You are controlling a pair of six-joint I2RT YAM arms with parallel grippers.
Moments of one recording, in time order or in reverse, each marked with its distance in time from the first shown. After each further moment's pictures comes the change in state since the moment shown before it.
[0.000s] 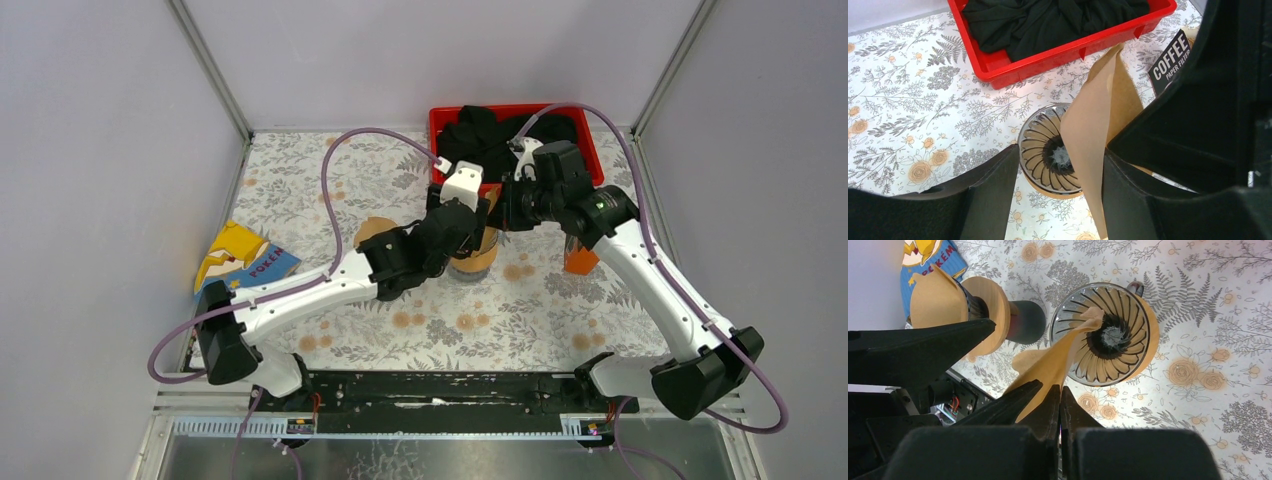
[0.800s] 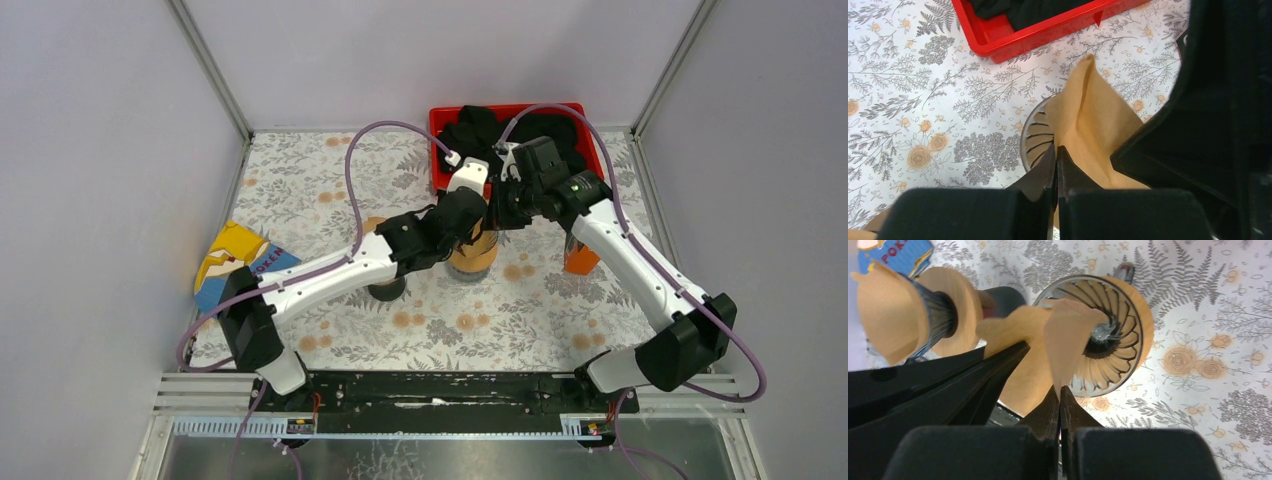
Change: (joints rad) left arm 0.076 0.122 0.079 -0.122 0.099 -0.031; right arm 0.003 0.135 0.046 -0.058 -0.008 -0.007
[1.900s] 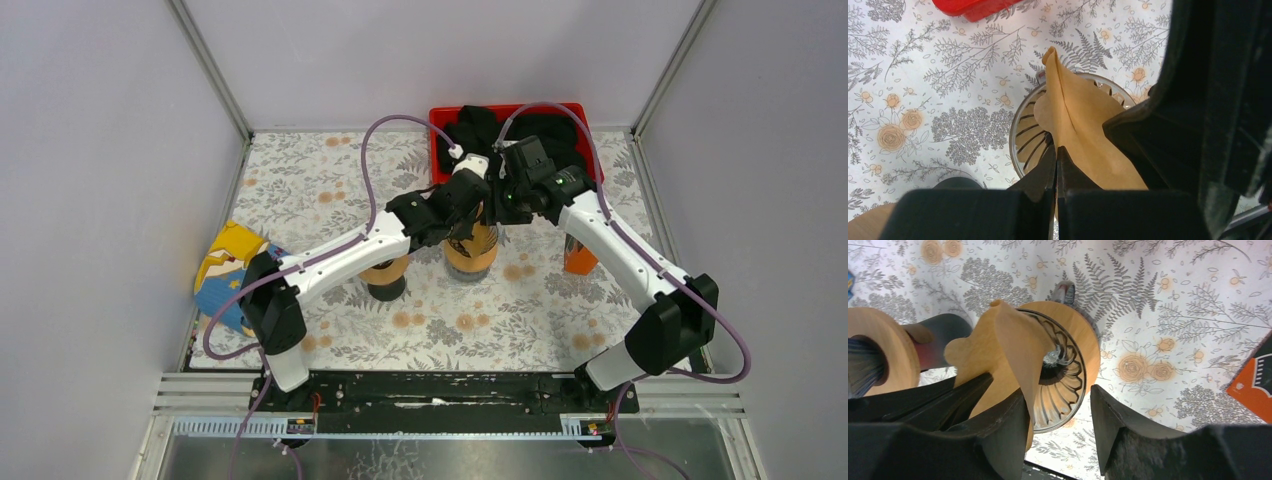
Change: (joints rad) left arm 0.096 0.141 0.178 -0.214 0.207 -0.067; right arm 0.001 0.094 0.016 0.013 0.207 -0.012
